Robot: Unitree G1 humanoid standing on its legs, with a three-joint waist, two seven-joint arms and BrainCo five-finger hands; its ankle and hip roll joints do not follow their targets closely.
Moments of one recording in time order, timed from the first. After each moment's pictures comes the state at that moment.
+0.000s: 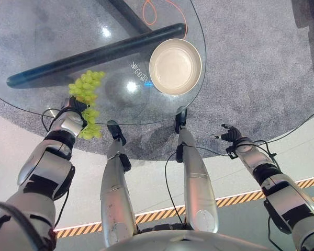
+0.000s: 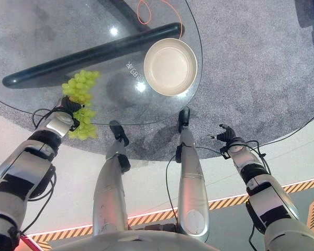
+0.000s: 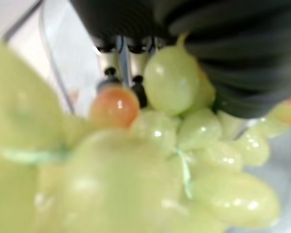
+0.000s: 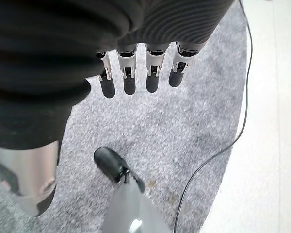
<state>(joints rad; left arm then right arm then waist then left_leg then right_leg) -0.85 0.61 -0.43 1.15 -0.22 0.16 0.17 -0.55 -0.53 0.45 0.92 0.10 0.15 -0.11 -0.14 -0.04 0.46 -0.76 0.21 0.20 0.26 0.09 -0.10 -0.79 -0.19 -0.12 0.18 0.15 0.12</state>
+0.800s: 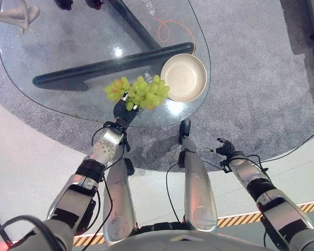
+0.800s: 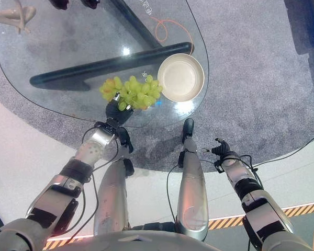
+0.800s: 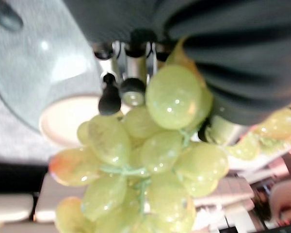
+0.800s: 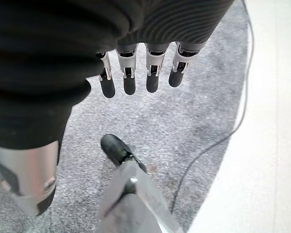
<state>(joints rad) -0.53 0.32 -0.27 0.50 -1.35 0.02 -0.19 -0.38 -0.48 0.40 0.82 0.05 0.24 -0.15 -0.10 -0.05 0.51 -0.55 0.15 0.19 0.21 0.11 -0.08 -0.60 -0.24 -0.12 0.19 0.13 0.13</state>
